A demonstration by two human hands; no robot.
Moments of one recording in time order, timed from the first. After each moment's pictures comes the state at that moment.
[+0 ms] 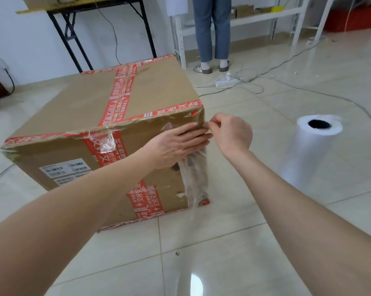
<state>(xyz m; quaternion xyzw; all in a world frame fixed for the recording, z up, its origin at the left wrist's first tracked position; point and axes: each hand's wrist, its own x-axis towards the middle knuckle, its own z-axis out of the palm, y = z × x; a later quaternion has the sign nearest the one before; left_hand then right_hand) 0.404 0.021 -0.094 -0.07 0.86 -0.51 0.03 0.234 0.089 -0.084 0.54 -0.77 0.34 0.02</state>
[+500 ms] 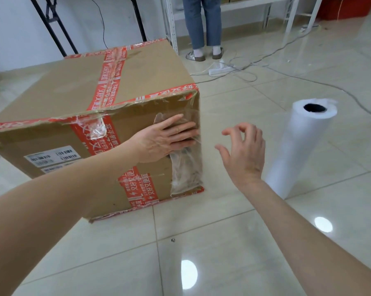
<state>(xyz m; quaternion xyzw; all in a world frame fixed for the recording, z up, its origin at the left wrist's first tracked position) 0.429 0.016 -0.110 -0.05 0.83 -0.54 0.09 0.223 0.146 -0.170 0.55 -0.71 0.38 0.23</state>
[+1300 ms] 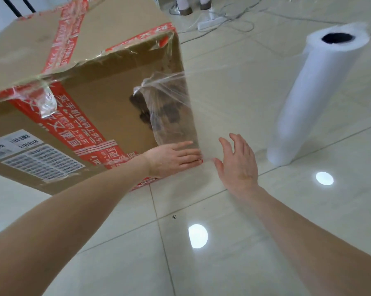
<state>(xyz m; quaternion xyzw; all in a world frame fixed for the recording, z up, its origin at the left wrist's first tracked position) 0.410 0.034 -0.243 0.11 0.90 -0.38 0.17 0.237 0.168 -0.295 0.55 -0.79 0.25 0.04</state>
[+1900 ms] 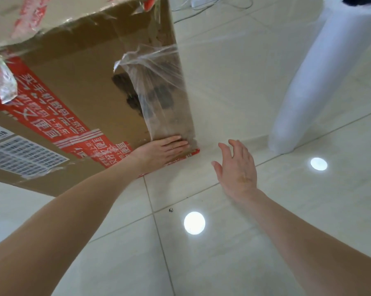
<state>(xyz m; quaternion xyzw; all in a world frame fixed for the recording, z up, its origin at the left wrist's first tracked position) 0.426 0.018 -0.286 0.05 0.80 -0.51 0.30 0.247 0.182 -0.327 0.53 -0.82 0.20 -0.05</state>
